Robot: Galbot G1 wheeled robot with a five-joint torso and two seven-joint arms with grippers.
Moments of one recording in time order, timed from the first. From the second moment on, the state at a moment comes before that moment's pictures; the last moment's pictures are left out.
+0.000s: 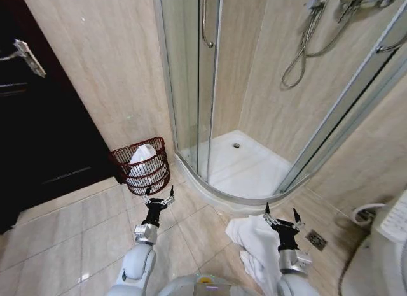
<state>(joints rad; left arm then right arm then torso) 1.55 -1.45 -0.50 -1.95 -0.05 -0.20 -0.02 -1.75 1.49 0.66 2.00 0.09 0.08 0.22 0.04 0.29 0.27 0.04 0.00</state>
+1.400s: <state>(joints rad) 1.57 -1.44 -0.57 -1.91 -0.04 -0.17 0.01 -1.48 1.13 0.59 1.32 0.02 -0.29 -0.40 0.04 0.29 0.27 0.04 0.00</state>
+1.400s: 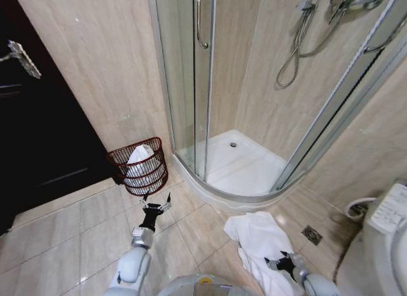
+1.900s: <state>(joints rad) 1.58 -1.47 -0.50 -1.98 0.04 -0.11 -0.02 -1.75 1.11 0.50 1.70 0.08 -0.38 -0.05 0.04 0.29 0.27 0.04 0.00</state>
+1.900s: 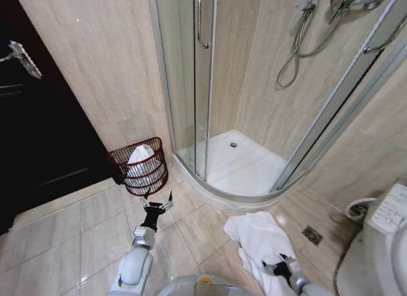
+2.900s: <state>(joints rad) 1.54 -1.46 -0.49 -1.96 0.03 -0.09 -0.04 -1.41 1.16 0.51 1.15 -0.02 -0.13 -0.14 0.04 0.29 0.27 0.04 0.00</state>
